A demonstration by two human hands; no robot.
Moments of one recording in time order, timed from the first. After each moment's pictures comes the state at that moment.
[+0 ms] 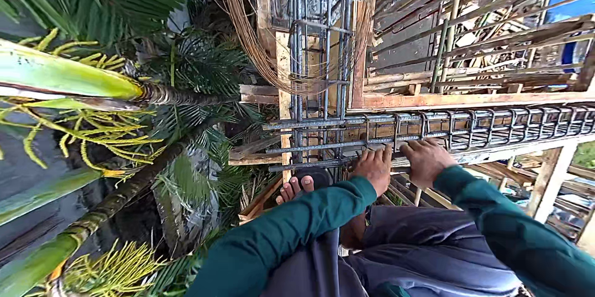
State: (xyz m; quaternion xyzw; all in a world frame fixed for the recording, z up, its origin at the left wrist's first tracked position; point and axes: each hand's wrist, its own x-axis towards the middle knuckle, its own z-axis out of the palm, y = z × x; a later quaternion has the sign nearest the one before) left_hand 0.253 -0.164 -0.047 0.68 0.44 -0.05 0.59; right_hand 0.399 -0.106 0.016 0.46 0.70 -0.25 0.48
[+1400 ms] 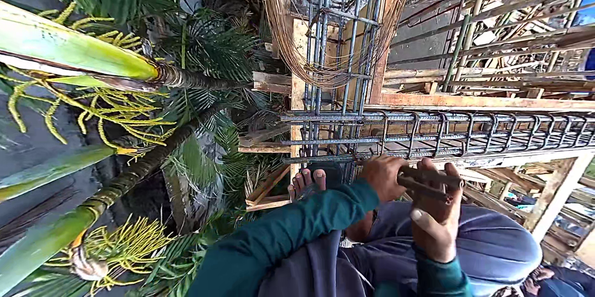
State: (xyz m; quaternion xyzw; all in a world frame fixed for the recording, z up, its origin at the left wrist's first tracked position) left_hand 0.211 -0.190 -0.036 0.58 0.45 0.25 0.63; right_hand 0.327 -0.232 0.045 0.62 0.40 -0.51 -0.43
